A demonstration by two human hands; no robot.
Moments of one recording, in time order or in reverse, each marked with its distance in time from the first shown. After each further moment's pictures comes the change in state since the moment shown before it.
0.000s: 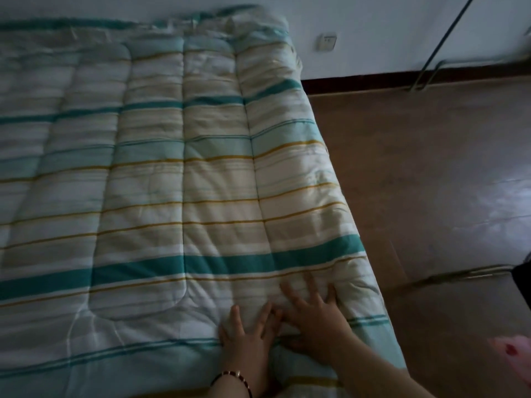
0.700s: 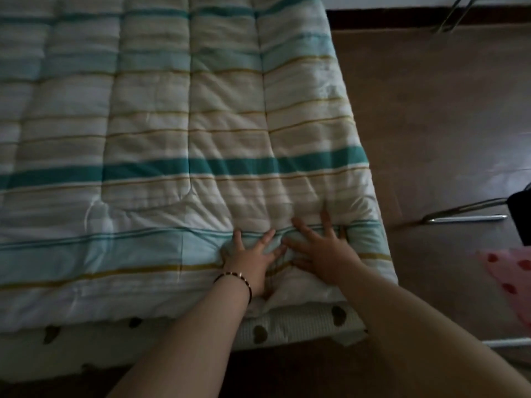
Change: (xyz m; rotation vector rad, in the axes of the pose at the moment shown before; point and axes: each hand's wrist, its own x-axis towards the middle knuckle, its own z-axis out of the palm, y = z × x) left_hand -0.042 0.008 0.022 0.009 -0.065 0.063; right_hand -0.045 -0.016 0.061 -0.013 0.012 0.063
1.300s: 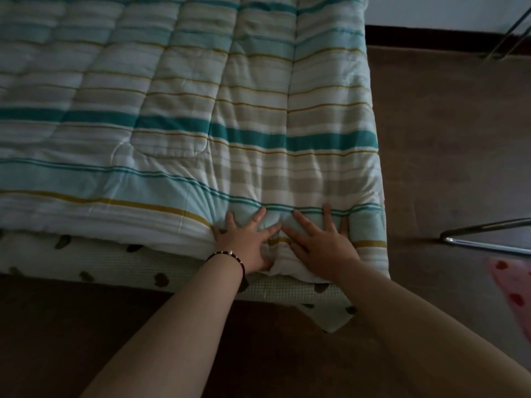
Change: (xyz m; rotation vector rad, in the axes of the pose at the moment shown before) left_hand -0.034 0.042 0.062 -0.203 0.200 -0.241; right_hand -0.050 -0.003 0.047 -0.041 0.133 -0.097
